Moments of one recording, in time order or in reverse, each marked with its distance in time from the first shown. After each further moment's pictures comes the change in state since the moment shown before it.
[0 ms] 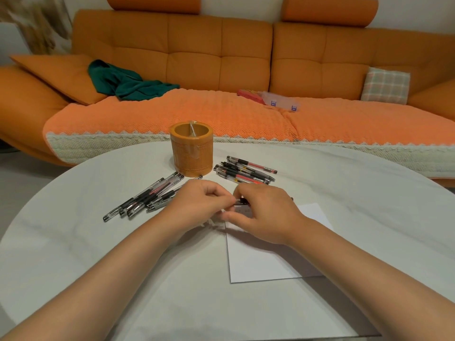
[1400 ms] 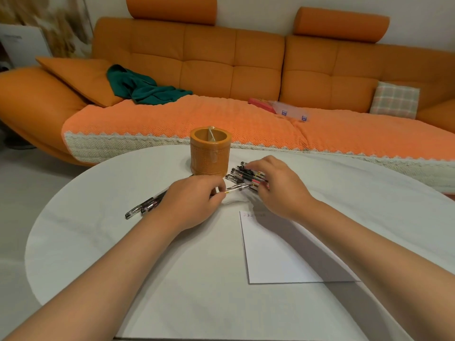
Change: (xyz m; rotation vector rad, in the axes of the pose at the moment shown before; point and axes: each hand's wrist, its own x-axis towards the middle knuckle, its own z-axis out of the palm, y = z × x) left_hand 0.013 -0.026 -0.045 0.866 0.200 0.402; right_hand 0.044 0.014 -0.005 0.081 0.106 0.093
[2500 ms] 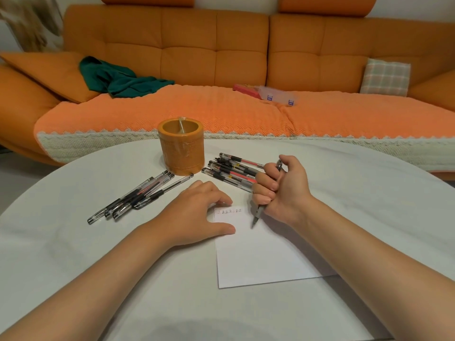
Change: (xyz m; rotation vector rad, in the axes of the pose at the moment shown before) left_hand 0.010 0.026 0.048 -0.156 -0.230 0.140; right_hand -0.022 0.029 -0.009 1.905 -0.002 0.853
